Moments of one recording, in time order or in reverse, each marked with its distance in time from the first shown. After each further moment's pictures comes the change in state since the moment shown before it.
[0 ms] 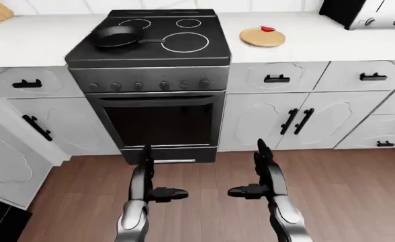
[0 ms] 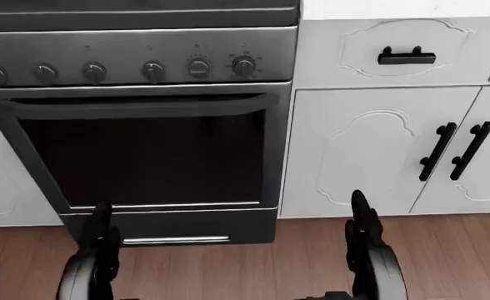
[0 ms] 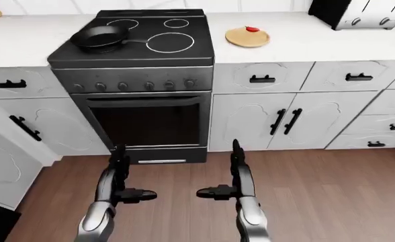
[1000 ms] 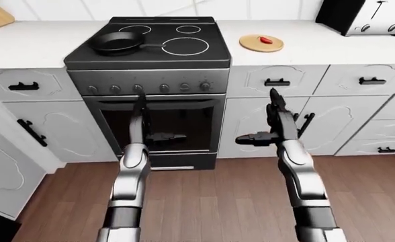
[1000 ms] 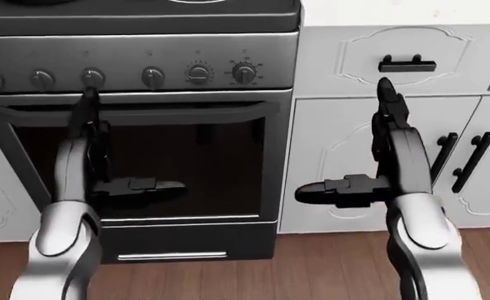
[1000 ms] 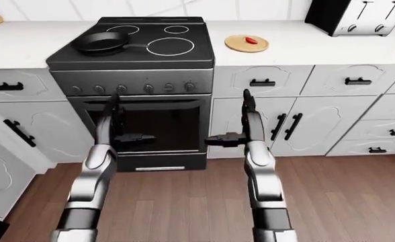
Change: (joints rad) left arm -0.491 0.074 0.057 0.186 -0.076 0.120 0.111; right arm -0.440 -0.134 -0.083 0.040 -0.011 0.230 -0.047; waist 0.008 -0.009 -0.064
